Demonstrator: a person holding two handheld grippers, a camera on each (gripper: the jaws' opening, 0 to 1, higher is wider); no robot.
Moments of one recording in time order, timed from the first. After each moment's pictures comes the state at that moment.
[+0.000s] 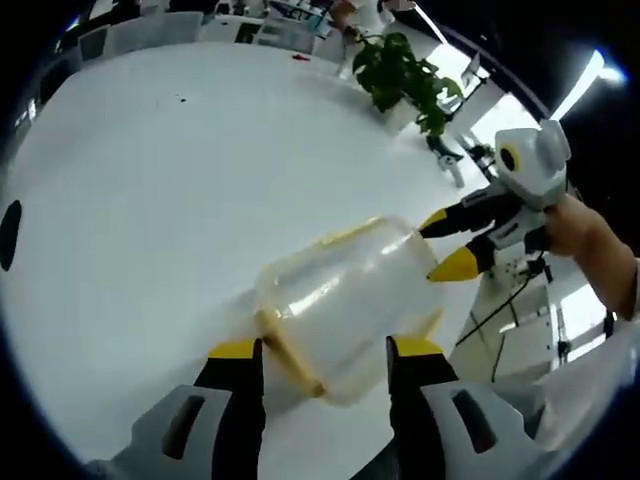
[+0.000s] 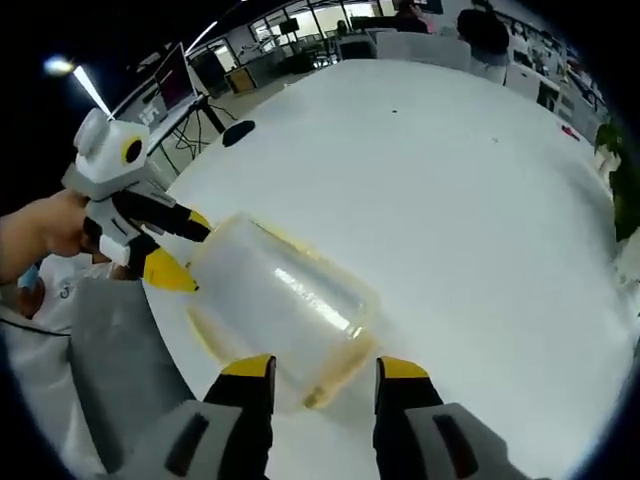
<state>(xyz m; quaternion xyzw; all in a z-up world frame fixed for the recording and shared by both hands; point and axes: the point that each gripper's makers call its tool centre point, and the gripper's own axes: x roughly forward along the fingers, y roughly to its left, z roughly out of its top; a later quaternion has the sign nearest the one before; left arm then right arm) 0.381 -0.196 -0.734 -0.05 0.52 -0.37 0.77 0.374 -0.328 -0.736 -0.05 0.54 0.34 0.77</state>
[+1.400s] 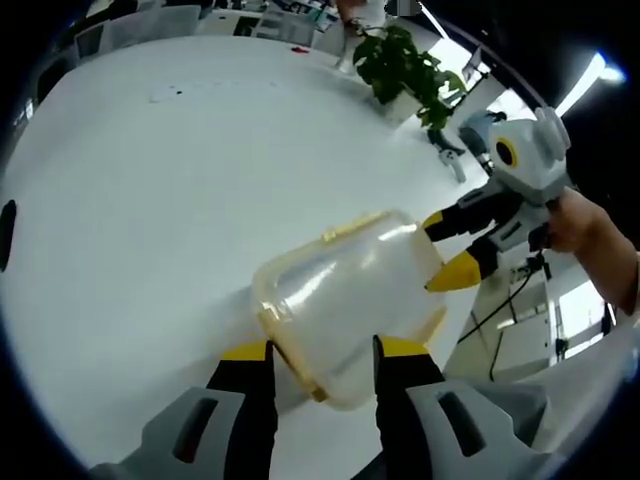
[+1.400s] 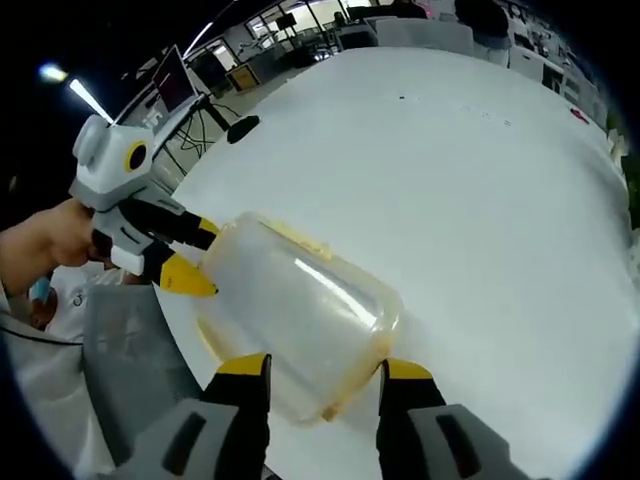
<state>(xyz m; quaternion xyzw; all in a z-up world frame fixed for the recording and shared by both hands) 0.382 -0.200 -0.747 -0.04 0.53 -0.37 0.76 0.370 -0.315 -0.743 -0.01 0.56 0.35 0.75</state>
